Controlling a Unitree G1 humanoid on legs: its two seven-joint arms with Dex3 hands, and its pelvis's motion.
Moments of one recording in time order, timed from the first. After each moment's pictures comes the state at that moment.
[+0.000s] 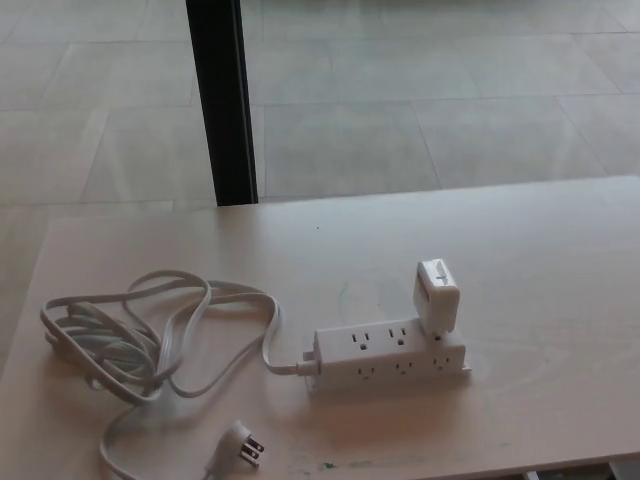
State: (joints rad) left_arm 0.12 0.62 0.39 1.09 -0.07 -0.08 -0.11; right_arm 0.24 -0.64 -0.60 0.81 0.11 0.03 0.20
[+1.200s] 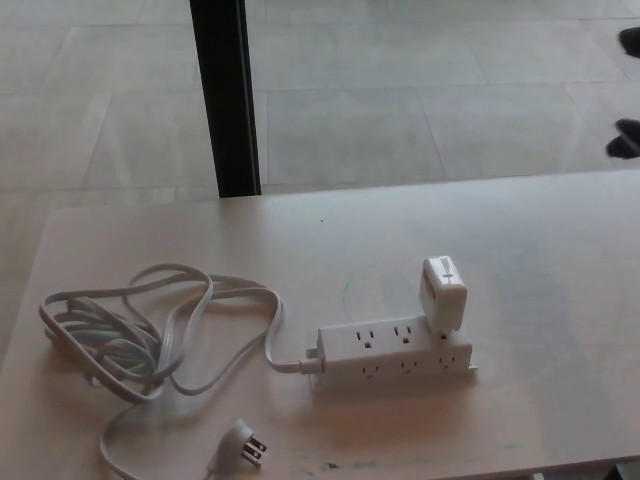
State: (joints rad) left_arm 0.10 0.62 0.42 1.14 -0.10 -0.08 -0.14; right_arm -0.70 -0.71 0.03 0.19 0.06 0.25 0.32
